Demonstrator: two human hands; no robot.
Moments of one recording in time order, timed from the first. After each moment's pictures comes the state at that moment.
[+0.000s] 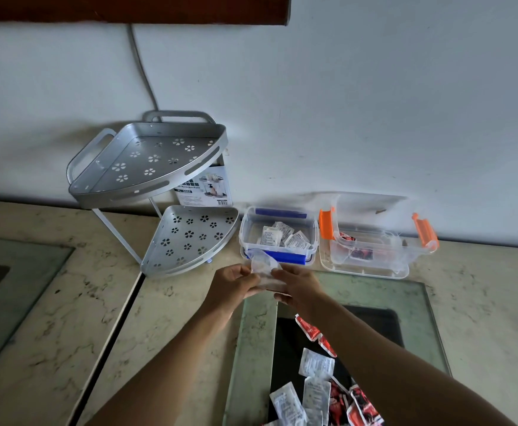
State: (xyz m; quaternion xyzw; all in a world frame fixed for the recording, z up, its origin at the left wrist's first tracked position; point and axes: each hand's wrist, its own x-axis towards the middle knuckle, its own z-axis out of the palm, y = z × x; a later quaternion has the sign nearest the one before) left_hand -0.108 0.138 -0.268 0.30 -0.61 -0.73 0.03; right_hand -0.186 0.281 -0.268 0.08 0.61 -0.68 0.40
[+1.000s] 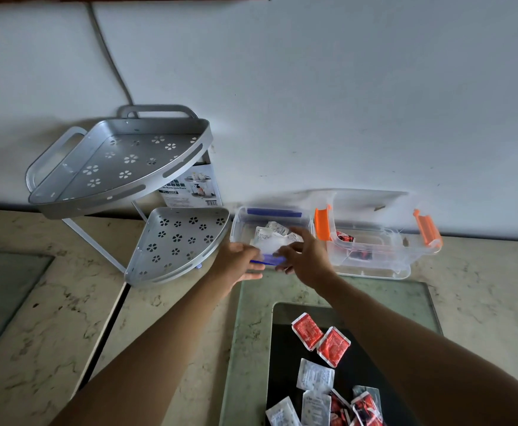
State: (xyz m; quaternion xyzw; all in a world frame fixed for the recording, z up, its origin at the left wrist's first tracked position) left_hand -0.190 0.118 -0.277 0.35 -0.63 -0.69 -0.06; right_hand -0.256 0.281 -0.272 -0.07 0.76 -0.60 0.24
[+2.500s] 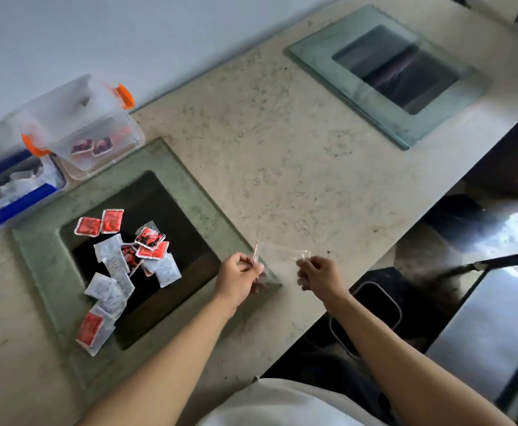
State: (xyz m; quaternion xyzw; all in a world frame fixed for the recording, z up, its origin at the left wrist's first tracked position) left_hand 0.100 0.565 -0.327 0.12 -0.75 -0.57 -0.32; right_hand 0.172 0.750 -0.336 0.40 0.64 -0.65 0.10
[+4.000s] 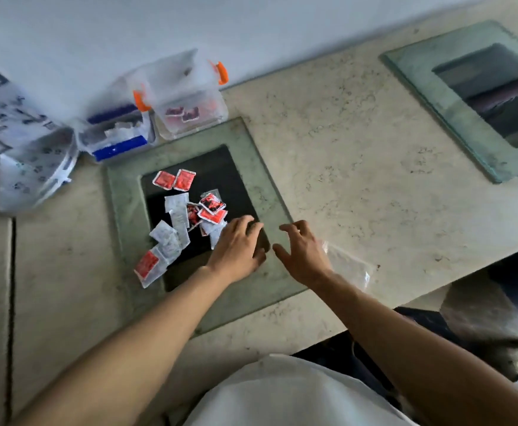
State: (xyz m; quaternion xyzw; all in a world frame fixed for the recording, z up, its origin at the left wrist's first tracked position) left_hand 0.082 0.474 -0.295 -0.20 -0.97 -0.10 -0.09; right_hand 0.108 0.655 -0.305 0.00 0.94 -0.31 0.12
